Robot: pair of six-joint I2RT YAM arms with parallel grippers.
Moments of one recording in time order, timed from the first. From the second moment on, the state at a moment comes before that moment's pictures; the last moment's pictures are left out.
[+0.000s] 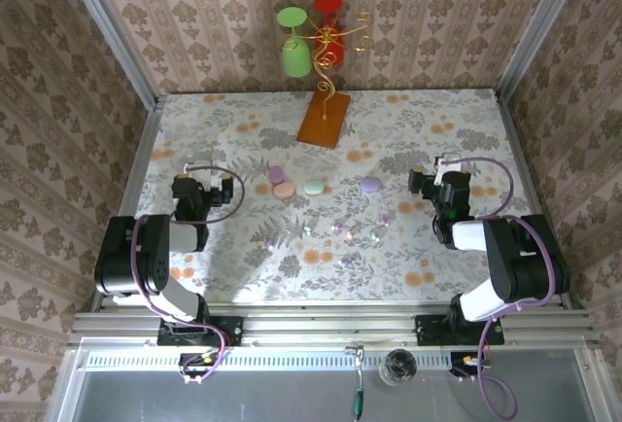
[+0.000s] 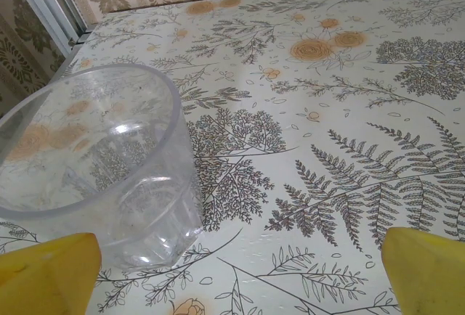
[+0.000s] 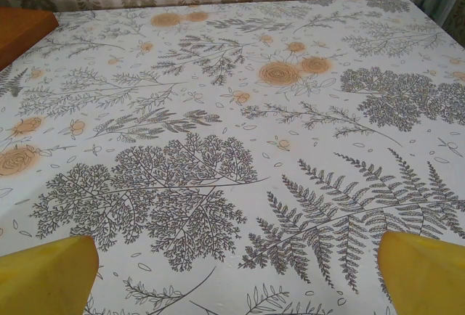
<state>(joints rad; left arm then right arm) -0.03 1.56 0.38 0.83 -0.01 0.12 0.03 1.52 0.40 0.75 0.17 0.06</state>
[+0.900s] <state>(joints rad) -0.02 1.56 0.38 0.83 0.00 0.12 0.03 1.52 0.40 0.76 0.16 0.05</state>
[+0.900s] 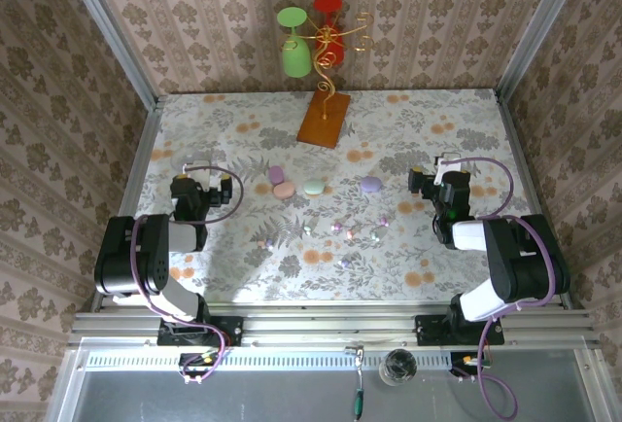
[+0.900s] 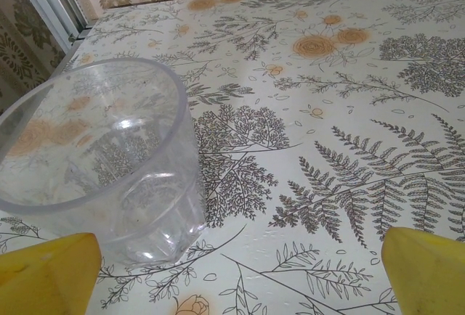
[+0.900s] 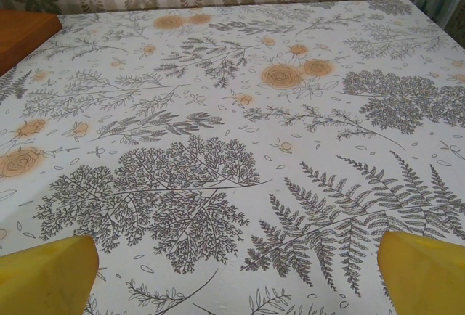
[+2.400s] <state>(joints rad) -0.42 1.48 0.93 -0.24 0.25 0.56 0.25 1.18 0.61 0.07 -0.34 0.23</state>
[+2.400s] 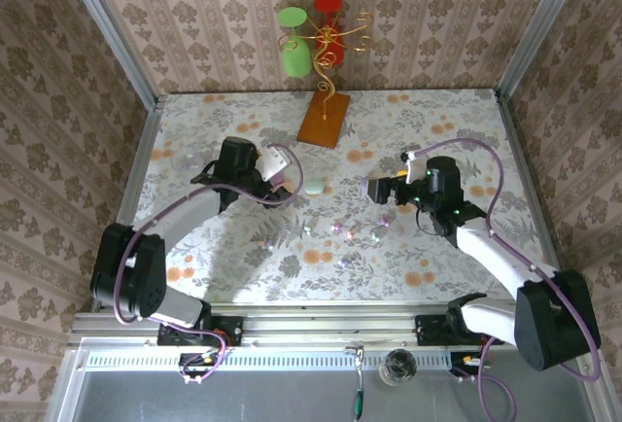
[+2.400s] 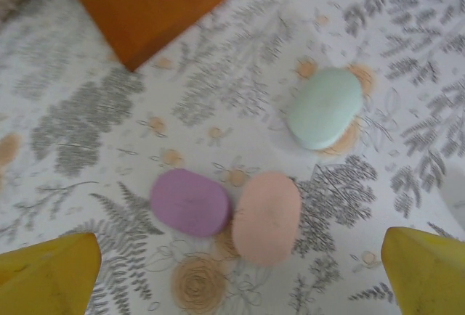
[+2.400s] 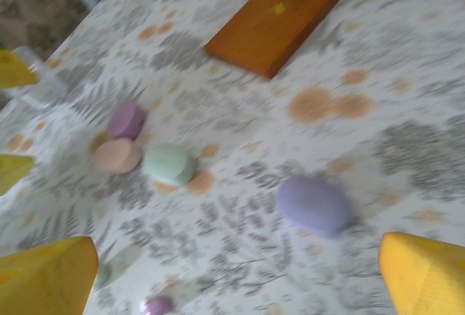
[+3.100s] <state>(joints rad) -0.49 1.90 1.32 -0.69 0.13 0.59 0.35 1.36 0.63 0.15 -0.40 0.29</state>
